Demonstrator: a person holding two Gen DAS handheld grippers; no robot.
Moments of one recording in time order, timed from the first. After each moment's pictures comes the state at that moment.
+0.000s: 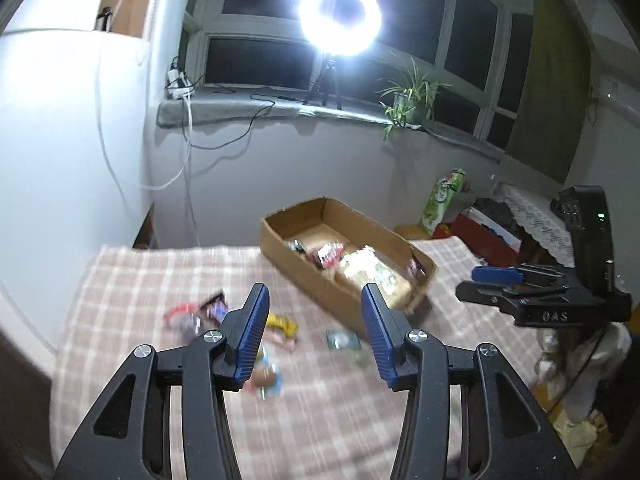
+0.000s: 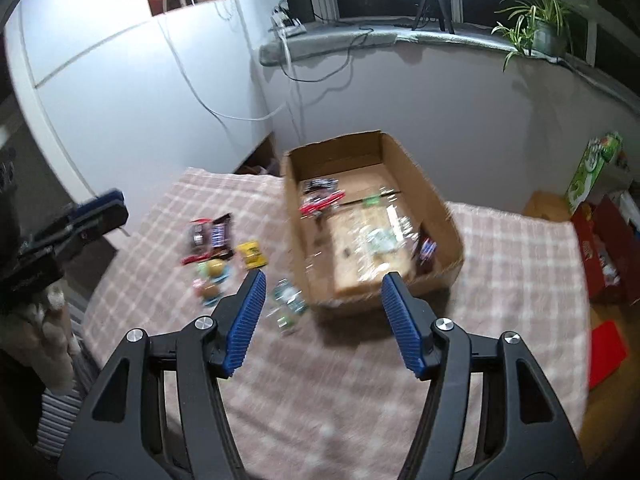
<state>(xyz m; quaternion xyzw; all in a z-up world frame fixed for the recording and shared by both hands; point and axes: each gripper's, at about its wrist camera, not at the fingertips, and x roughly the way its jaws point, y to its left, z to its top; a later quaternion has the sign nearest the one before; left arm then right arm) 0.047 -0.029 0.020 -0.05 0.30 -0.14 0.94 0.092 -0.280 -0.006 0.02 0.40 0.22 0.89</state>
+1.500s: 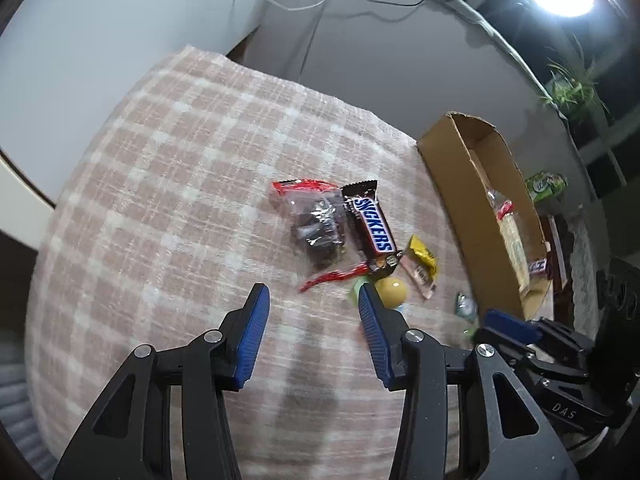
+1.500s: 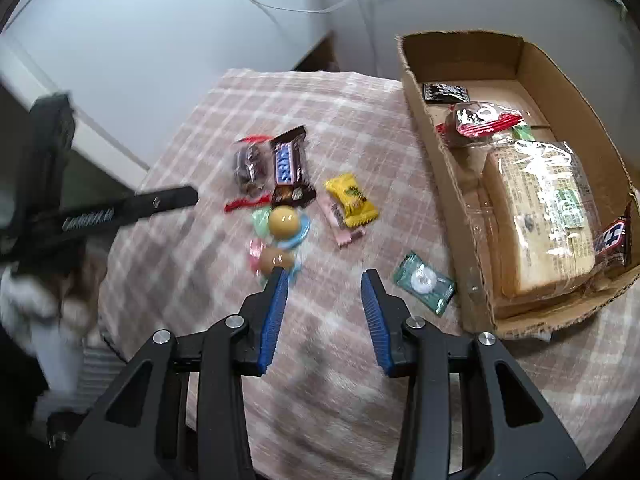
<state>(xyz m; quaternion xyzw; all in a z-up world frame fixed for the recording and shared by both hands) 0.135 0.079 -0.079 -0.21 0.54 0.00 0.81 0.169 -0.140 -0.088 -0.01 0.57 0.30 0.77</state>
